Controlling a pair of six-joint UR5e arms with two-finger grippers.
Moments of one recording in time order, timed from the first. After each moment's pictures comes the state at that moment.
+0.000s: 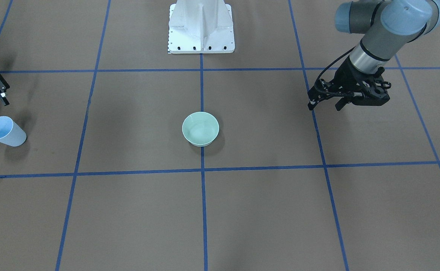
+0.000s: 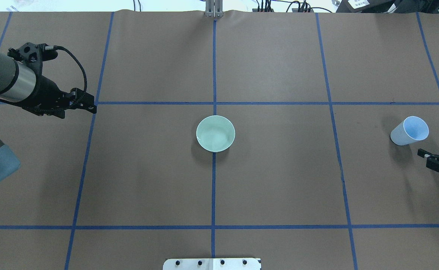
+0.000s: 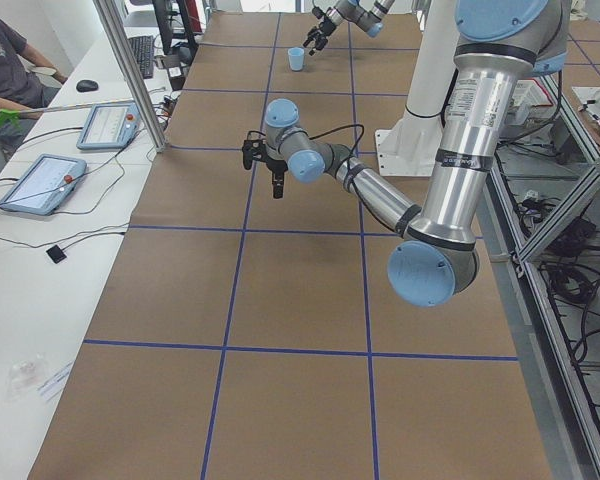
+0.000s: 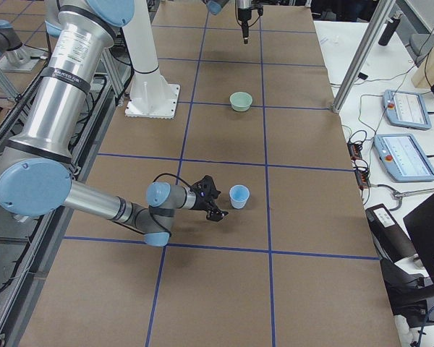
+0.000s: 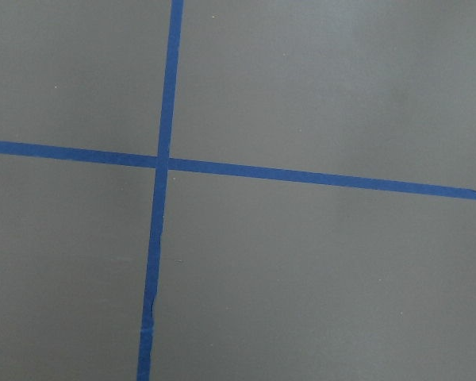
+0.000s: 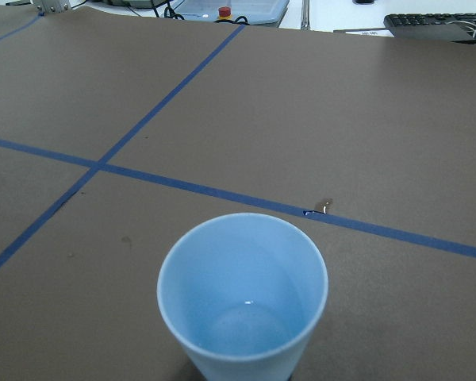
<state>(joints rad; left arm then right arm) -0.88 -1.78 -1.93 -1.85 -2.16 -1.09 0.66 -1.98 1.43 0.26 1.45 0.84</state>
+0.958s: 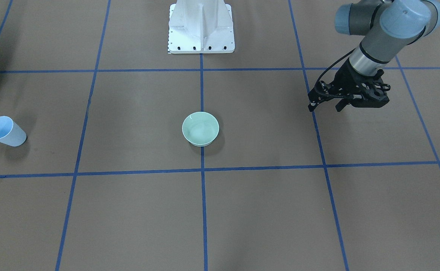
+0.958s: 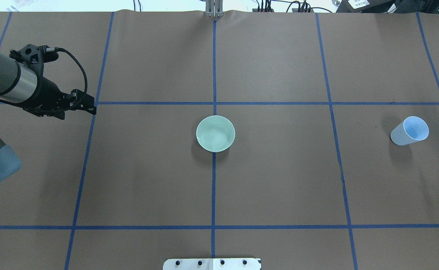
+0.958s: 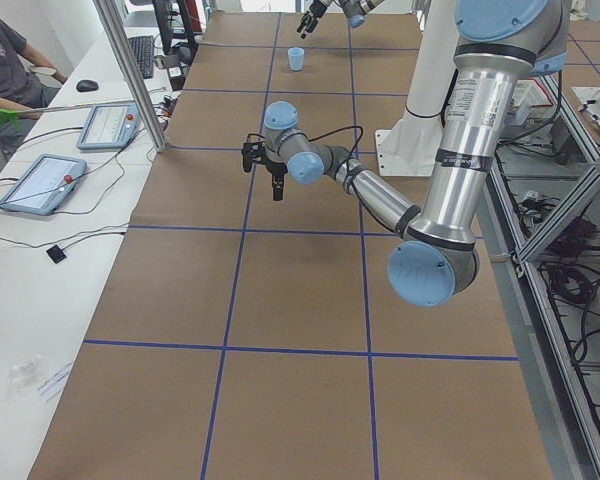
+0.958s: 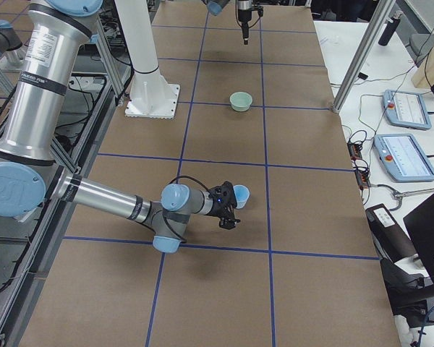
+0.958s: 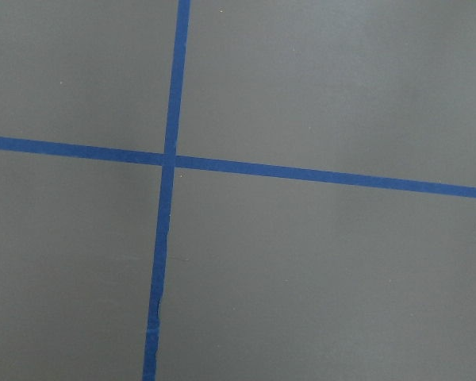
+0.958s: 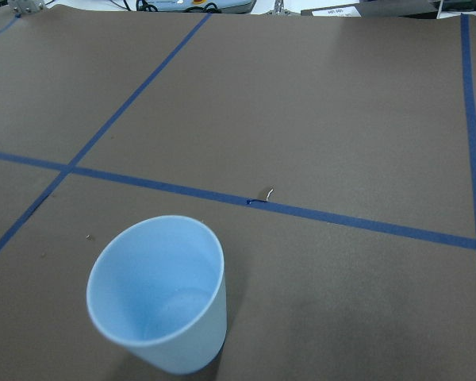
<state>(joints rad) -0.88 -1.78 -1.92 -1.85 -2.16 -1.09 1.14 -1.84 1.43 0.00 1.97 0.82</state>
